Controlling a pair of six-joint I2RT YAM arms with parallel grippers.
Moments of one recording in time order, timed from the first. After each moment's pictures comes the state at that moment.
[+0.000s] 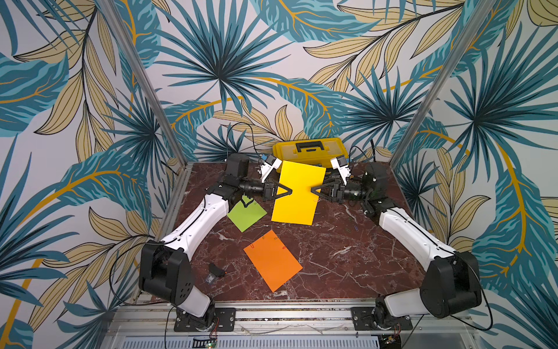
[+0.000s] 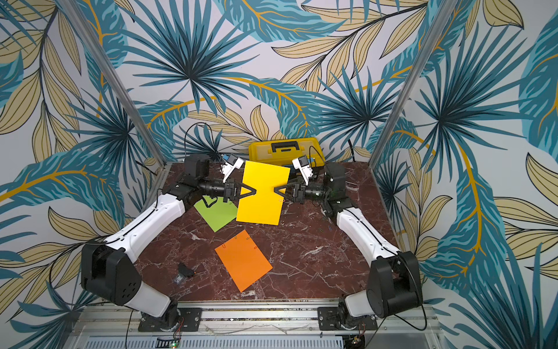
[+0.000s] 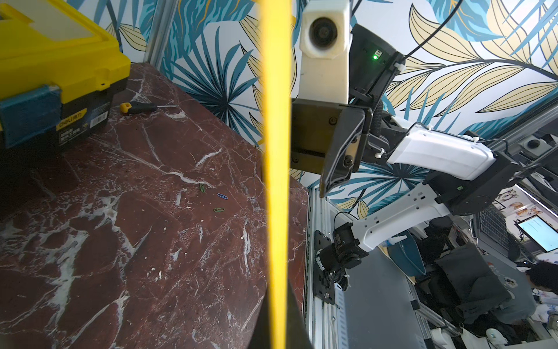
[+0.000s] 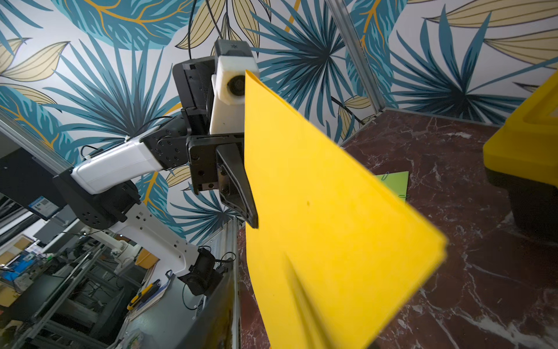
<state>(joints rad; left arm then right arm) -0.33 1.55 1.35 -0.25 1.14 -0.22 0.21 1.44 1.09 0.19 -1.13 0.42</state>
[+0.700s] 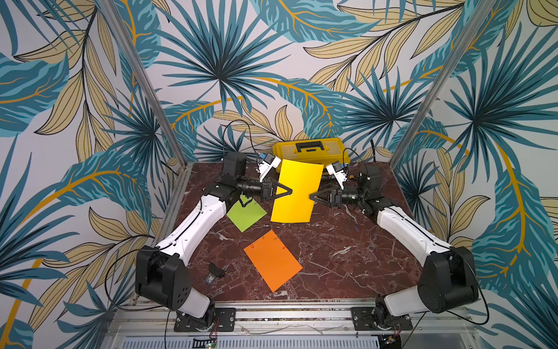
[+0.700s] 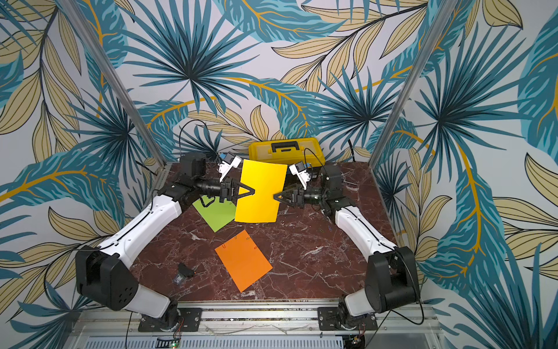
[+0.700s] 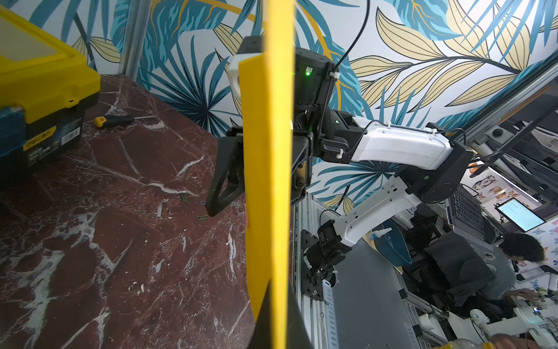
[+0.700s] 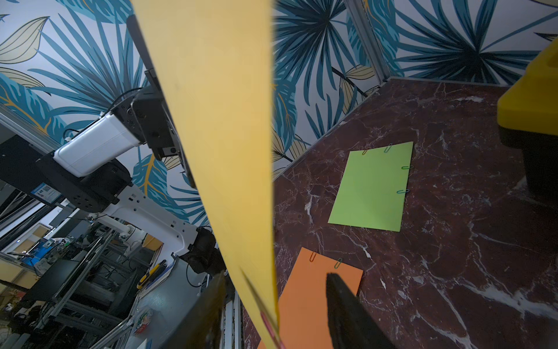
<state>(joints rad) -0.33 1.51 1.36 -0.25 1.20 -0.23 0.21 1.48 1.09 0.06 -1.17 0.31</state>
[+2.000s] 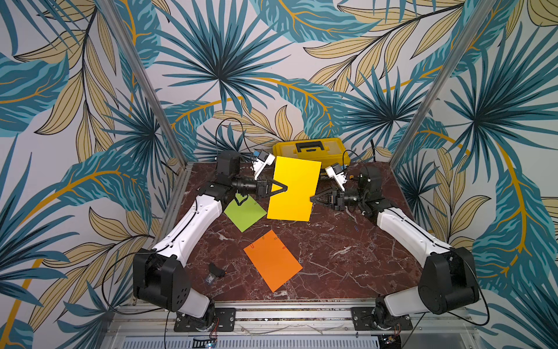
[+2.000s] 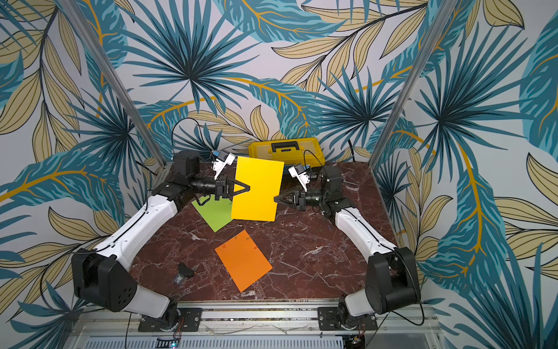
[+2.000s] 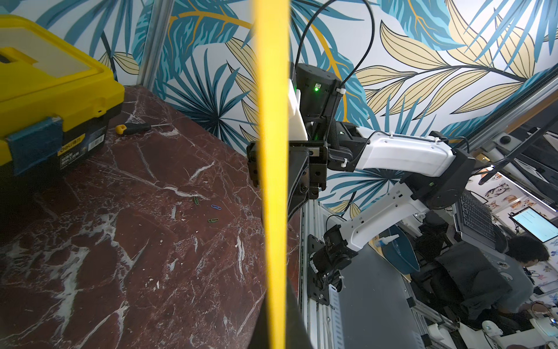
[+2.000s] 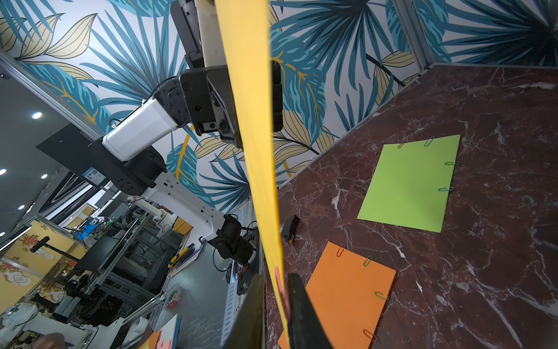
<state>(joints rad) -0.28 1.50 1.36 -0.25 1.20 -0.23 0.21 1.47 1.06 0.10 -1.28 0.35</state>
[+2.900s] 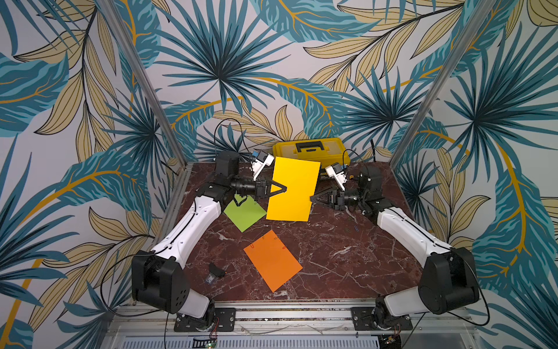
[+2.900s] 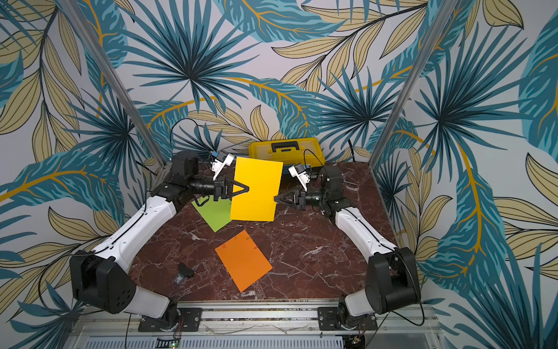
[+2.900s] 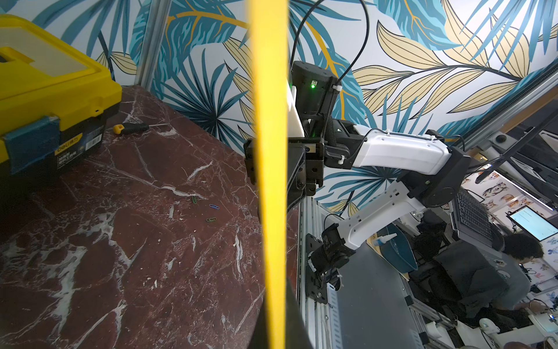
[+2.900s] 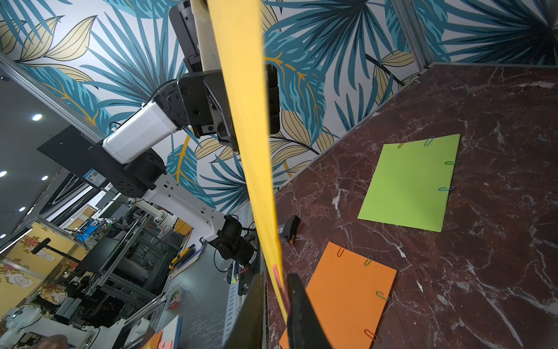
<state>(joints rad) -0.28 1.48 1.35 -0.25 1.21 -0.23 0.21 1.47 1.07 0.09 -1.28 0.36</state>
